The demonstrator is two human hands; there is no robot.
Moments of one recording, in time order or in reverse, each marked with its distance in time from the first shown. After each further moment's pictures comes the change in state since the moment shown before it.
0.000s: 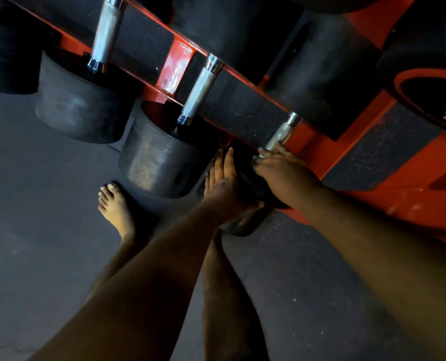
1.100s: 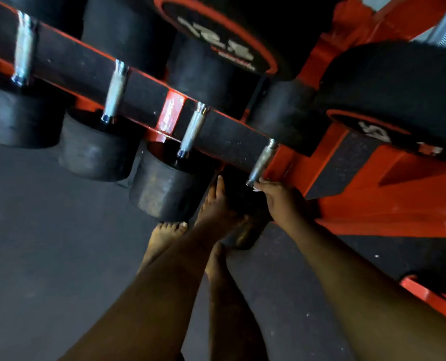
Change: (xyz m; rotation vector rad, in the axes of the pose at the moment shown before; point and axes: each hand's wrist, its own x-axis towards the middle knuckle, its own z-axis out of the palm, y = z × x) left_hand -0.012 -0.004 -0.021 0.027 -0.054 0.032; right_hand -0.043 -0.024 0.012 0.764 0.411 0.439
